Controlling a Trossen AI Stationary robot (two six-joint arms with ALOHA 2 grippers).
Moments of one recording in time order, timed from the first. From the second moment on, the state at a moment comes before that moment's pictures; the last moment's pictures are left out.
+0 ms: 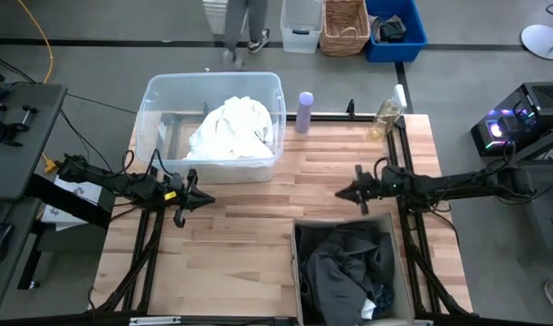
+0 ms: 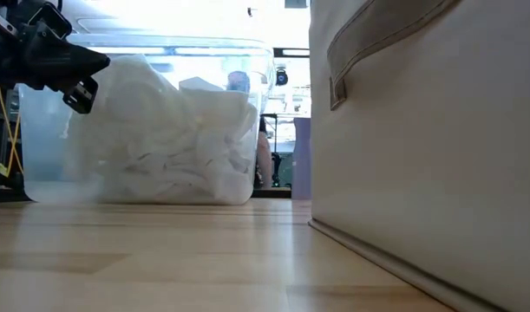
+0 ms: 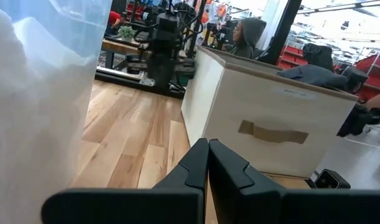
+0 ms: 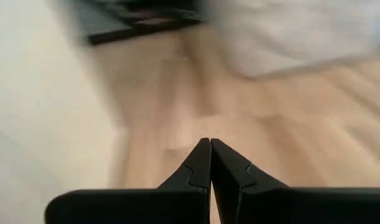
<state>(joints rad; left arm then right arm) -0.30 0.13 0.01 0.09 -0.24 -0.25 -0.13 0.73 0.02 0.43 -0.15 0.12</state>
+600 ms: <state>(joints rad) -0.30 0.13 0.01 0.09 -0.24 -0.25 -0.13 0.73 0.02 0.40 0.03 0.12</state>
